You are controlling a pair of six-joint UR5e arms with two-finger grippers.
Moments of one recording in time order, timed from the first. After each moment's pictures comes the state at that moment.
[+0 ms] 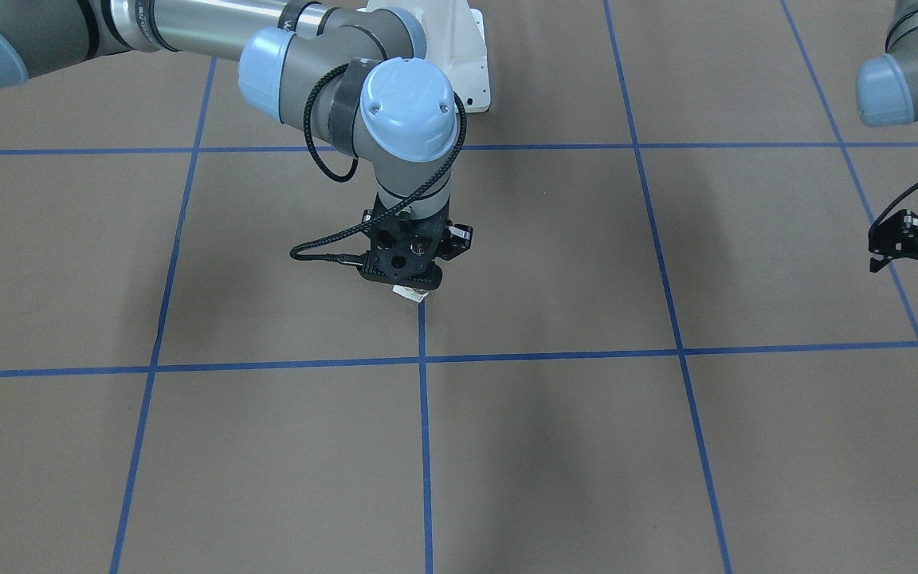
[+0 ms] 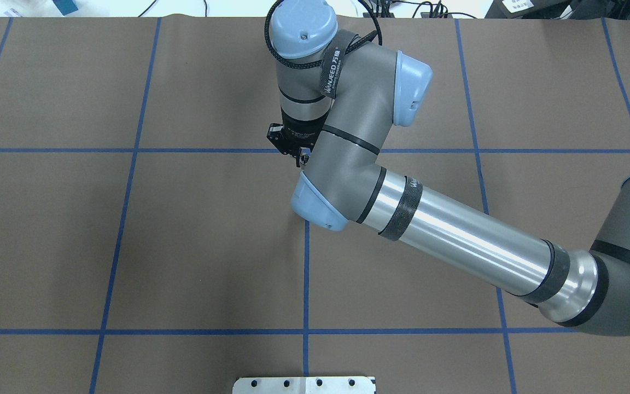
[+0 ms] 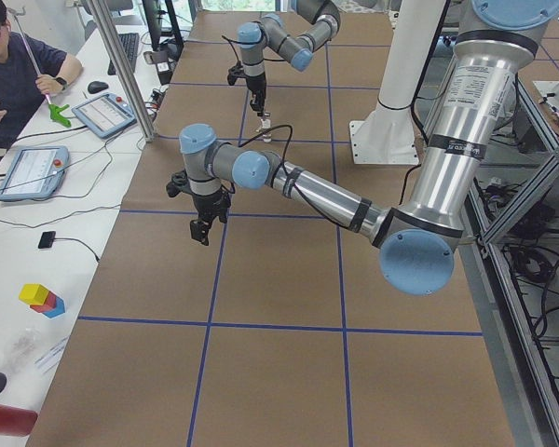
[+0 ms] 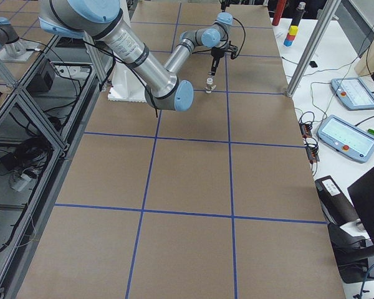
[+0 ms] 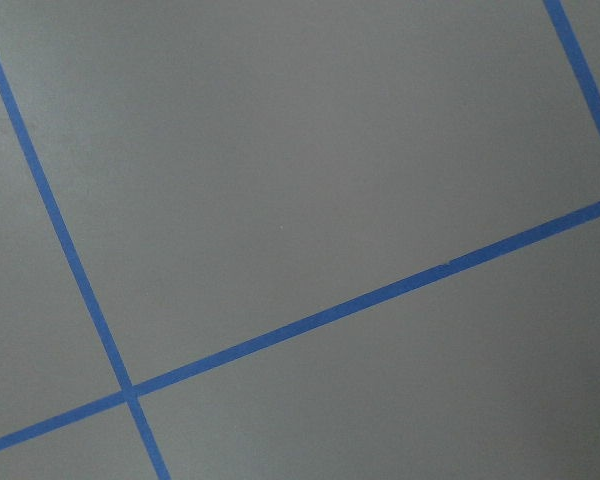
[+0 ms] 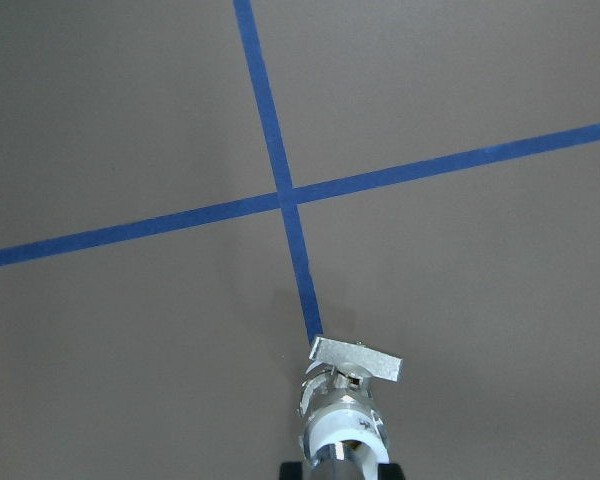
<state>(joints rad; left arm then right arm) -1.26 -1.83 -1.72 -1.44 -2.18 -0.01 0.64 -0.57 1.39 -1.77 2.06 1.27</state>
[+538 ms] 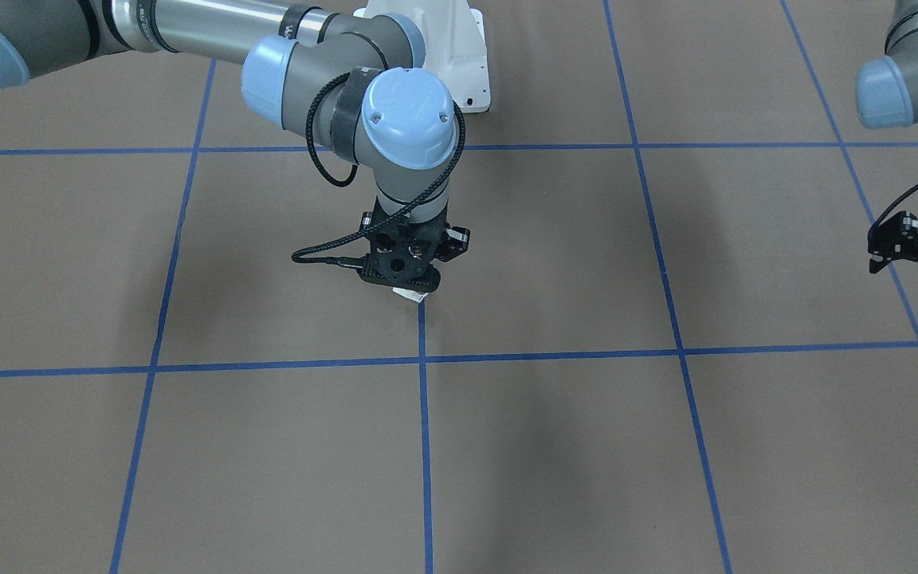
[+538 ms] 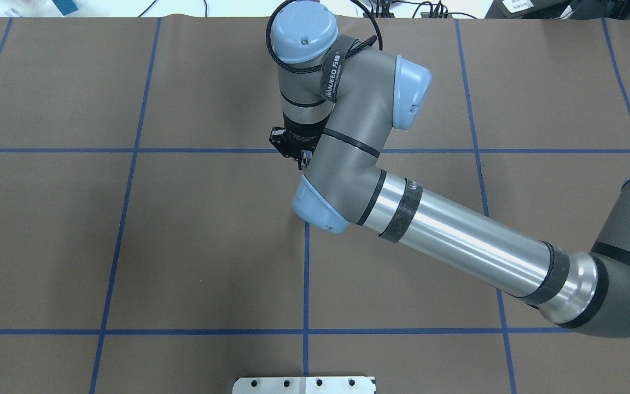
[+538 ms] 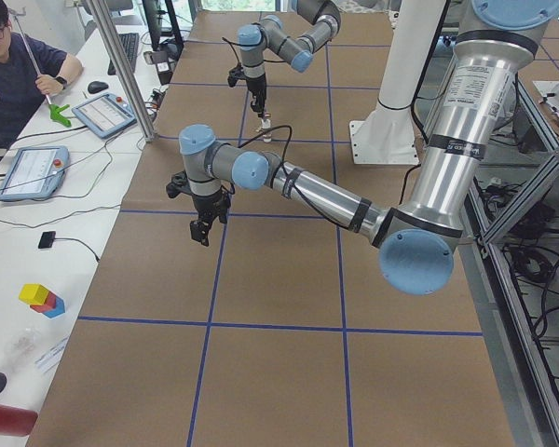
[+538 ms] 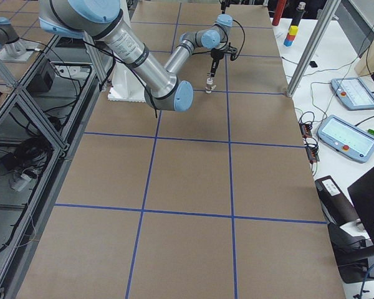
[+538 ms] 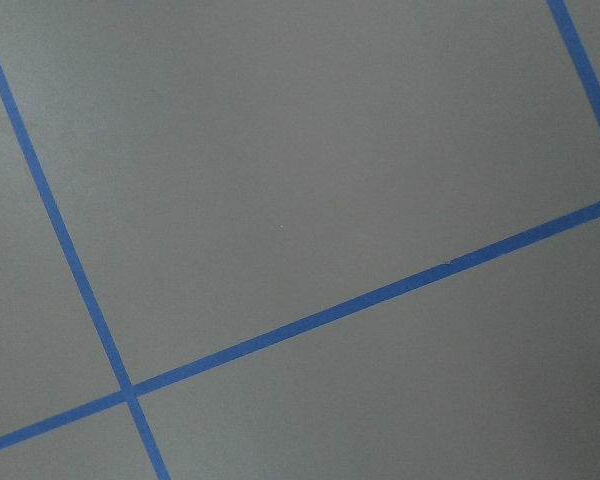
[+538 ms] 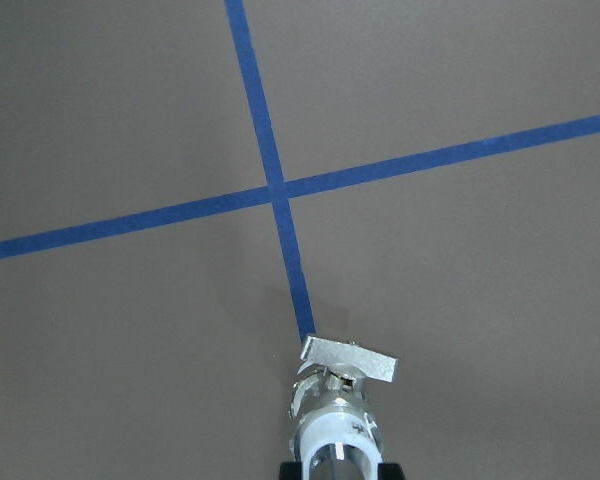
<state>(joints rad) -1.26 -1.83 -1.71 -1.44 -2.18 -0.01 0.64 -0.57 1.38 -1.77 2.06 1.27</state>
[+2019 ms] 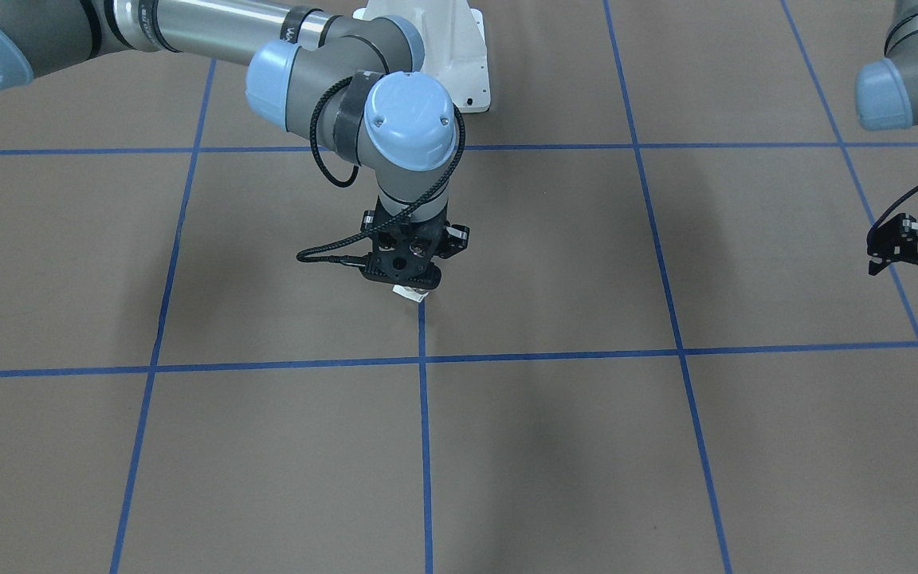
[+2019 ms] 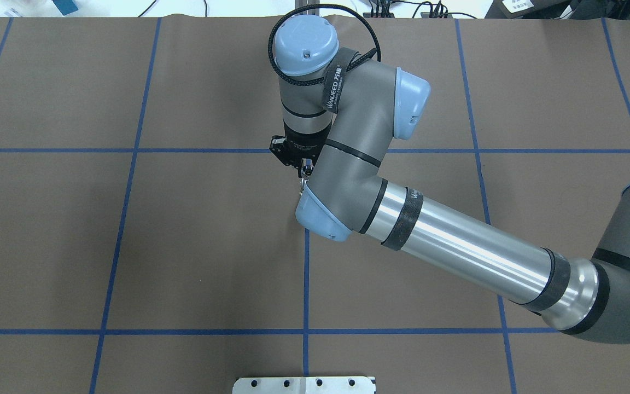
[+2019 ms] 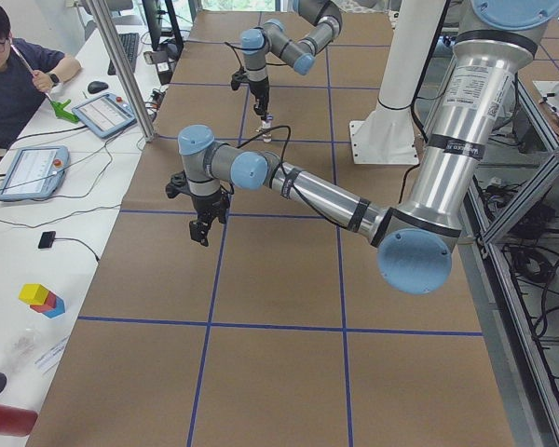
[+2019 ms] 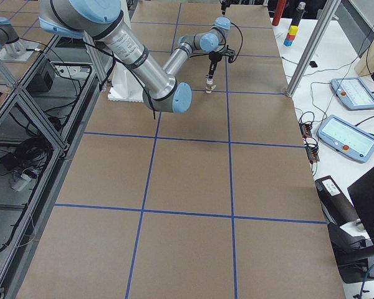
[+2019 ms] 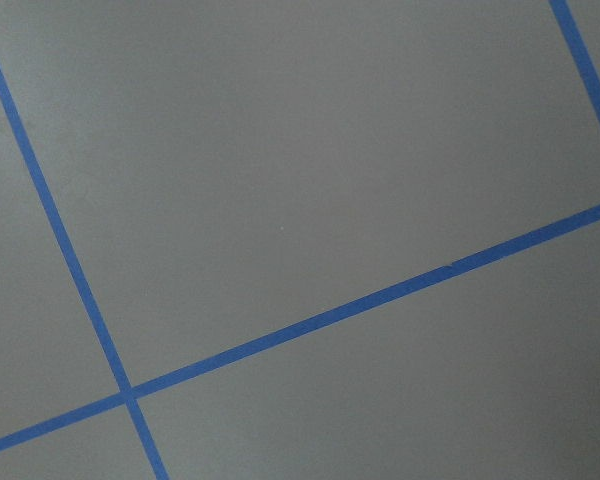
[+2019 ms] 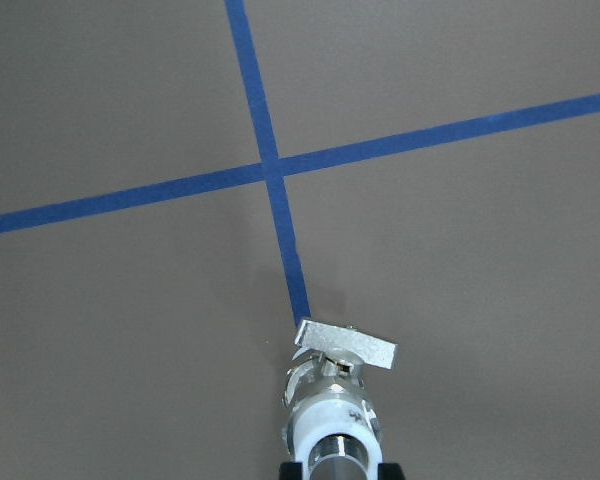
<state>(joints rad) -1.26 -1.84 -1.70 -1.44 -2.18 -0.01 0.62 -0.59 1.38 -1.73 2.07 1.27</state>
